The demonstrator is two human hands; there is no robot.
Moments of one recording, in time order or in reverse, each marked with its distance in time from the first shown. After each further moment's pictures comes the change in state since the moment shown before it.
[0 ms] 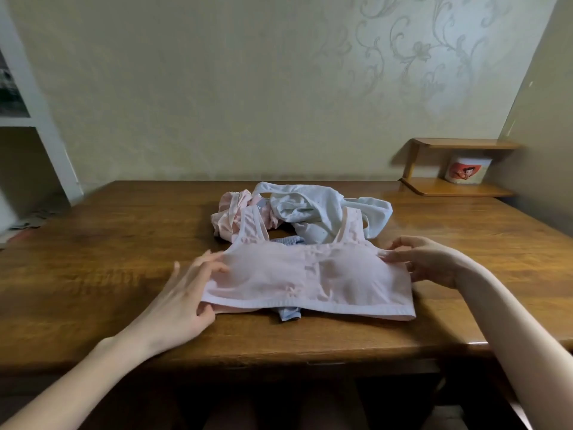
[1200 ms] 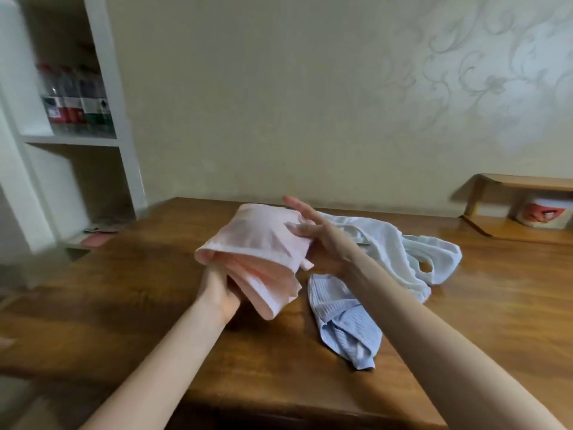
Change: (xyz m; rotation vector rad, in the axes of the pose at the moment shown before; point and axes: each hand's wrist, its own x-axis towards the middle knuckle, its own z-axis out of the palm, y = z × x) left_hand 0.058 -0.011 -0.038 -1.672 0.560 -0.693; right_hand 0.052 -0.146 0.196 0.698 -0.636 -0.443
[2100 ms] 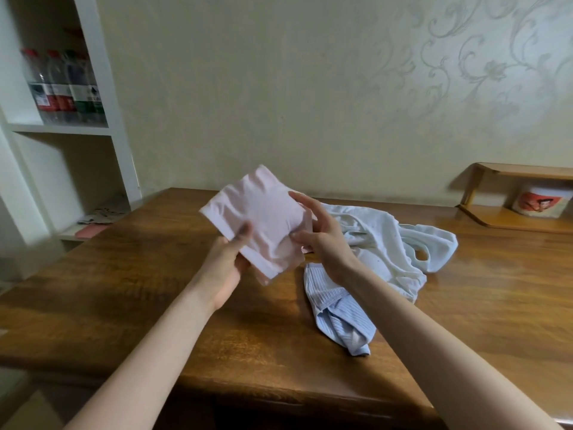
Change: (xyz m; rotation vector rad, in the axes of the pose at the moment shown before) left_hand -0.017 0.003 0.012 0.219 -0.336 0.238; right_hand -0.022 0.019 0.000 -0.555 0.229 -0.286
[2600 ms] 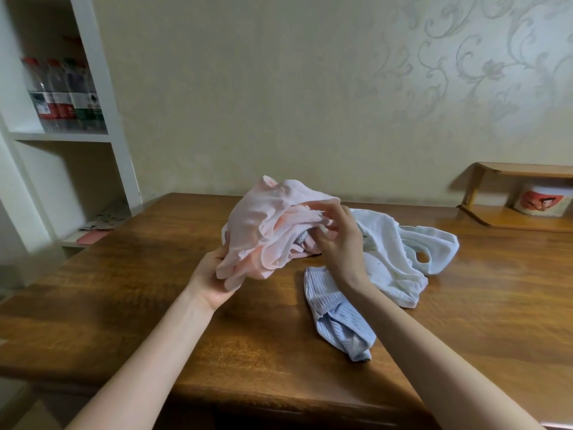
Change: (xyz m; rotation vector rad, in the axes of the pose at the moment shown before) left_hand 0.014 -0.006 -0.024 -0.516 0.203 -0.461; right_hand -0.007 0.009 -0.006 -0.388 0.407 -0.316
